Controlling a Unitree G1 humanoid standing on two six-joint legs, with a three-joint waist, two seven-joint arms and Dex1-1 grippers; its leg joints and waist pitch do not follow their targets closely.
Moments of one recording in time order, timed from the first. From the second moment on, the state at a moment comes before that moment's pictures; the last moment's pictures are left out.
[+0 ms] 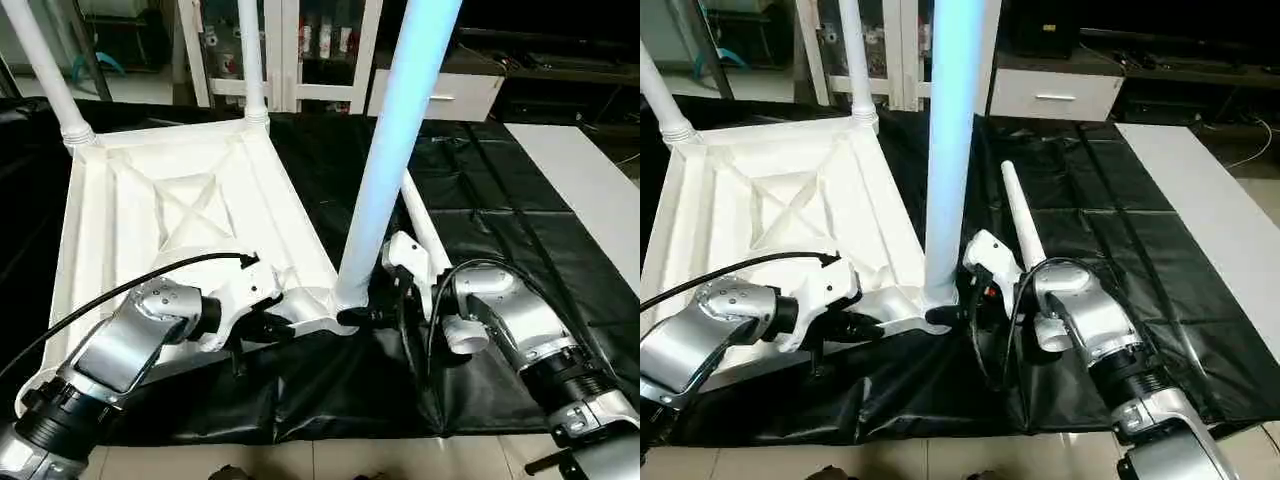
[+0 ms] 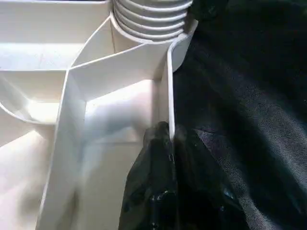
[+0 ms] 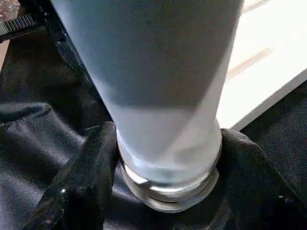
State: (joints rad) left arm -0.36 0.61 -0.37 -0.03 -0.11 0.57 -1.05; right arm -0.53 -0.38 0.31 0.43 0.18 0.27 1.12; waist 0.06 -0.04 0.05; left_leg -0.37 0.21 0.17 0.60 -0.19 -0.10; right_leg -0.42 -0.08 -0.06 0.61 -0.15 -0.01
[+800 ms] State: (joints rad) left arm -0.49 0.21 -0.27 0.25 -0.01 0.67 -0.52; right arm -0.67 0.05 0.04 0.83 0.17 0.19 0.22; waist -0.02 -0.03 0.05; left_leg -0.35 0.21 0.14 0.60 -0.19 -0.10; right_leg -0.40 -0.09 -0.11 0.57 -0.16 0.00
